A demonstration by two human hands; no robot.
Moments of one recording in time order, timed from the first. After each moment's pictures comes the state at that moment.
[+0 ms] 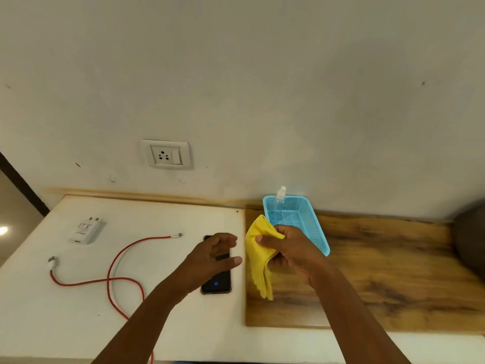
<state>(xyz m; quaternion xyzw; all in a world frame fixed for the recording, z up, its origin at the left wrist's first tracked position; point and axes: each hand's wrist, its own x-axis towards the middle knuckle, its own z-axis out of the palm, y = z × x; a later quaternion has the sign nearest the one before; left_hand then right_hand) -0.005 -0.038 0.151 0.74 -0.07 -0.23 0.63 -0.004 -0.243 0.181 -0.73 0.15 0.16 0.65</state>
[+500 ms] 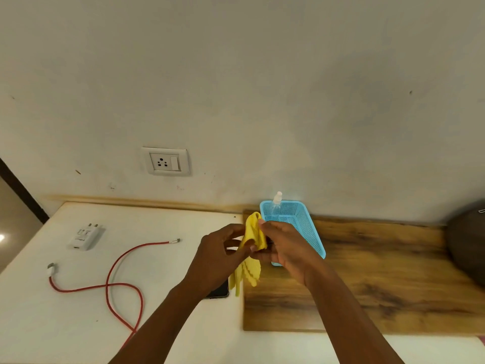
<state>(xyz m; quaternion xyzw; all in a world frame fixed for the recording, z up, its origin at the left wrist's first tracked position) -0.011 -0.071 0.182 0.81 -0.13 -0.03 0.58 -0.011 -0.227 0.212 -0.67 0.15 0.14 0.72</state>
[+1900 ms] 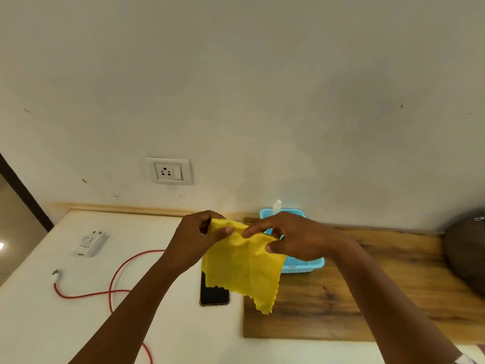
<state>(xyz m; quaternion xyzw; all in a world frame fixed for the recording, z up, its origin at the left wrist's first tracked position) 0.009 -0.033 0.226 0.78 -0.09 -0.03 0.61 -0.007 -0.247 0.285 -0.91 -0.23 0.19 0.28</state>
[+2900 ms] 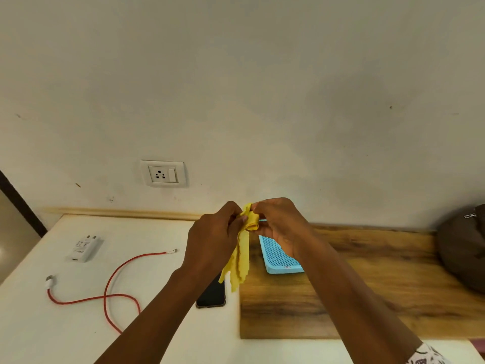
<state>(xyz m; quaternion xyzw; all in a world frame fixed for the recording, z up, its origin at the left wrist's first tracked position) -0.002 -0.077 0.239 0.89 -0.14 0.16 0.40 0.000 -0.210 0.291 -0.70 0.21 0.09 0.68</state>
